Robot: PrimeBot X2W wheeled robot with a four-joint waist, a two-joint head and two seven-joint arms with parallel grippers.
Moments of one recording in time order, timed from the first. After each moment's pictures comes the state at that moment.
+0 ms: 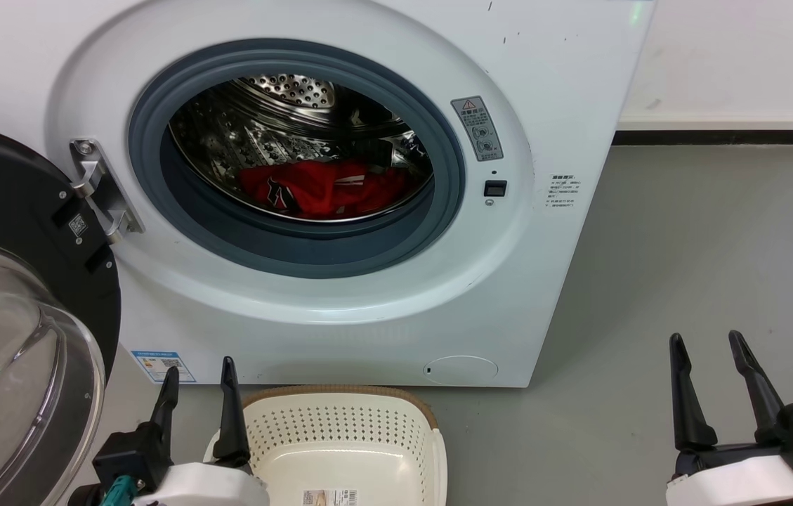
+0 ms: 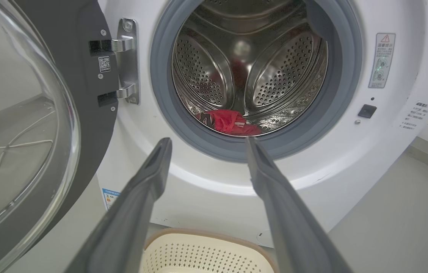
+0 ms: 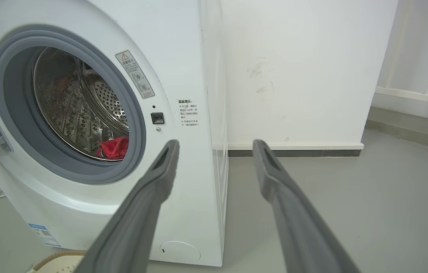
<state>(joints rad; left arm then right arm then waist) 0.06 0.05 -0.03 0.08 -0.25 0.05 -0.22 0.09 -0.05 -0.05 -0.02 0.11 0.13 -0.22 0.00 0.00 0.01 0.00</state>
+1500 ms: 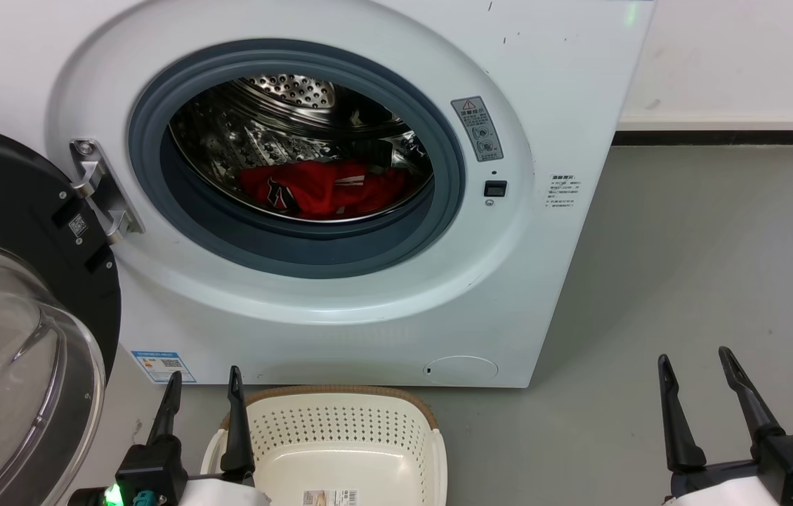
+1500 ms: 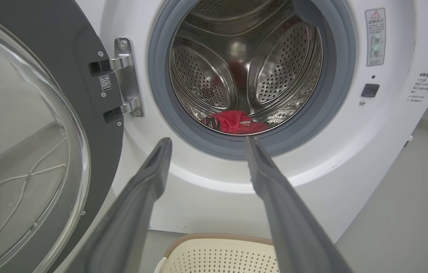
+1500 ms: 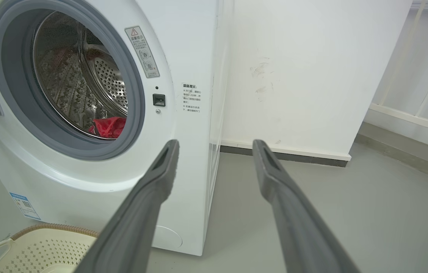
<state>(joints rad) 0.08 0.05 -0.04 0.08 -0.10 0.07 -0.26 0.12 -0.05 -0.05 -0.01 -0.03 0.13 -0.26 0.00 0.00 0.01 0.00</state>
